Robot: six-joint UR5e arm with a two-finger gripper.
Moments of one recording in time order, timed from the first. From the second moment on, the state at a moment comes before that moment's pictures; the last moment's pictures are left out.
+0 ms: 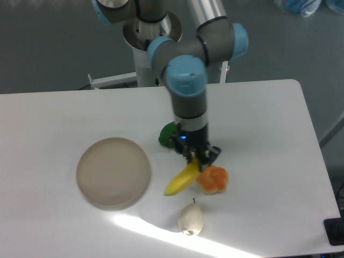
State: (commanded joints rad) arm 2.32 -1.90 -1.67 -0.84 1.58 1.12
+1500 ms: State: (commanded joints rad) arm 2.37 -1.92 -1.60 -0.84 1.57 1.16
